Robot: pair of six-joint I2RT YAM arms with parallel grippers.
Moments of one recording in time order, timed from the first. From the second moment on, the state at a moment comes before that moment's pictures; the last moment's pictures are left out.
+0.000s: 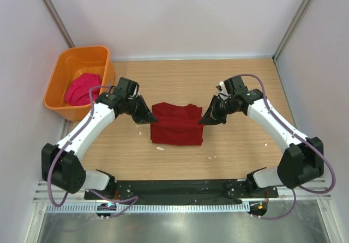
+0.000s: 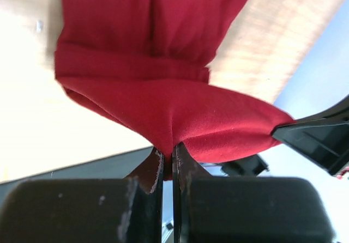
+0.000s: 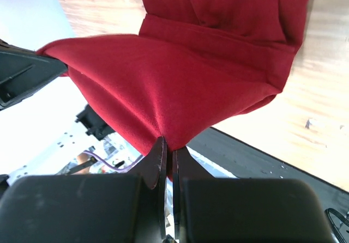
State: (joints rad) left arm -0.40 1.34 1.13 -0.82 0.36 -0.95; right arm 0.35 1.37 1.12 -0.82 -0.60 0.74
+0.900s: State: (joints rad) left arm -0.25 1.94 1.63 -0.78 0.46 -0.84; right arm 0.20 1.98 1.62 -0.81 -0.67 0.71
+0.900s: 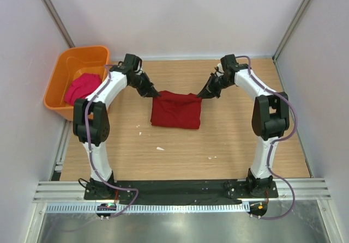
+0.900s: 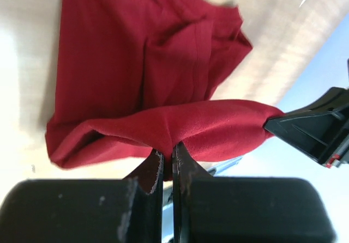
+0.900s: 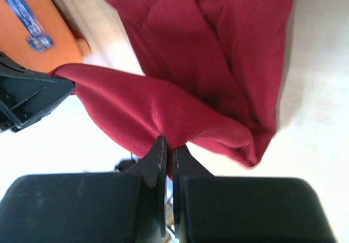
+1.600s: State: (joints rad) left arm -0.20 2.41 2.07 -0.66 0.34 -0.63; right arm 0.02 2.40 2.03 -0.57 -0.53 0.67
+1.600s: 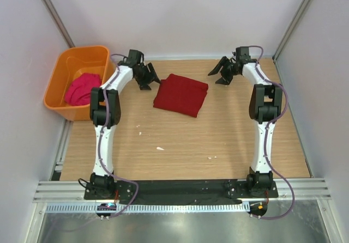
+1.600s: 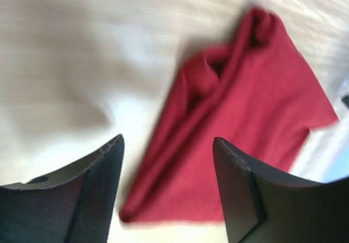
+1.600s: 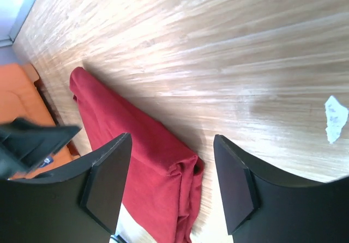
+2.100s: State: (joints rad) left arm -0.22 2.29 1.87 -0.61 0.47 -0.48; right arm 0.09 2.21 1.64 -0.47 -0.51 0.65
